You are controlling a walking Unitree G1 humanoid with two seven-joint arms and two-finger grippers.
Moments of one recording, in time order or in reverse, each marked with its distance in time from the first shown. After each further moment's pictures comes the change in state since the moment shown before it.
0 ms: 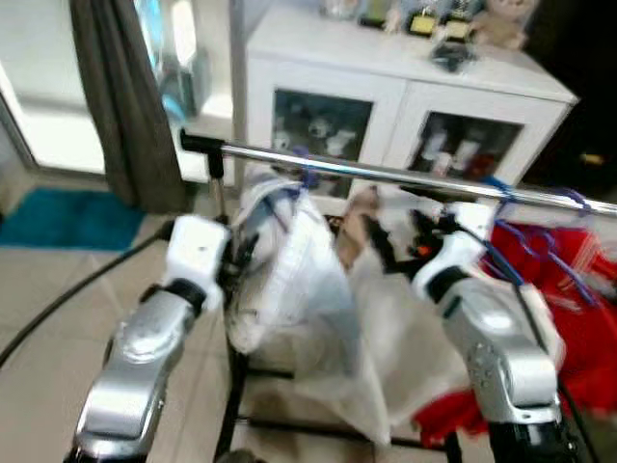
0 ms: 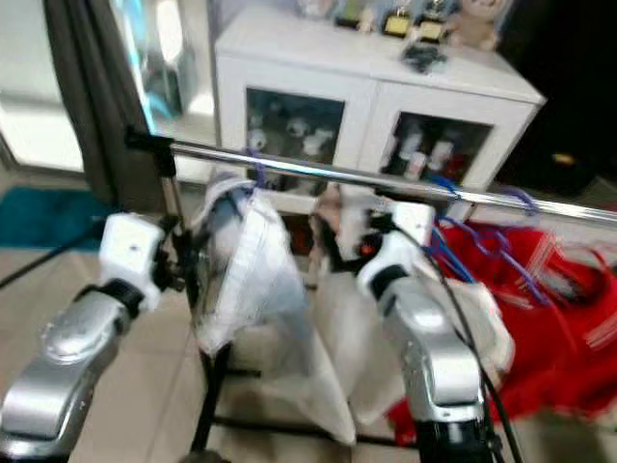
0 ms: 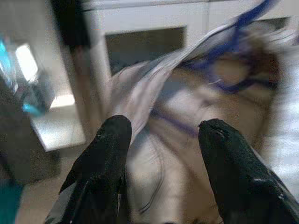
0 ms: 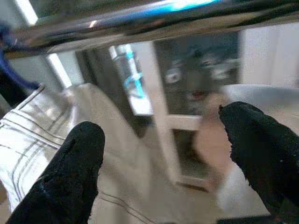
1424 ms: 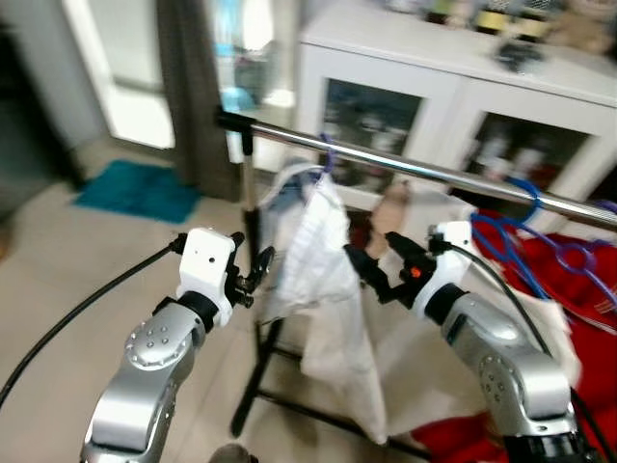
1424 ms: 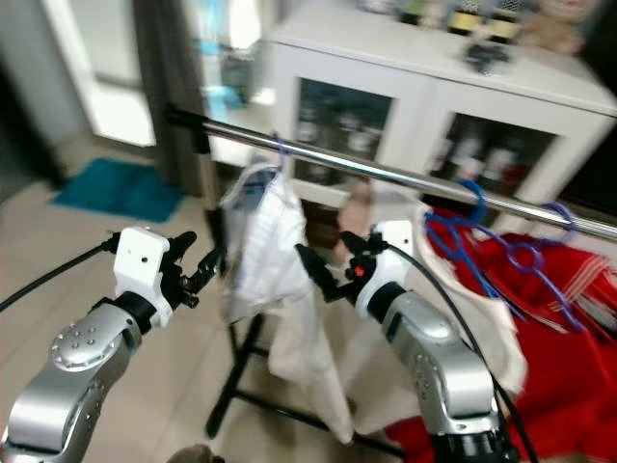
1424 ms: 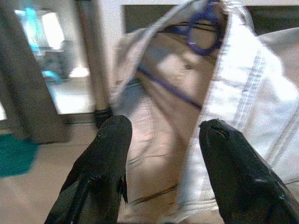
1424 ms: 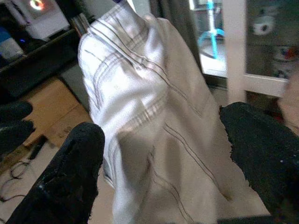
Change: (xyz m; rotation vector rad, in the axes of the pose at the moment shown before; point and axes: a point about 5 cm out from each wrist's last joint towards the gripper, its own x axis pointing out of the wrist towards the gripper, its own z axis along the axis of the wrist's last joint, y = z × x) left arm -0.002 -0.010 -0.002 -0.065 0.026 -0.050; right arm -0.012 0.000 -0.014 0.025 0.102 0.161
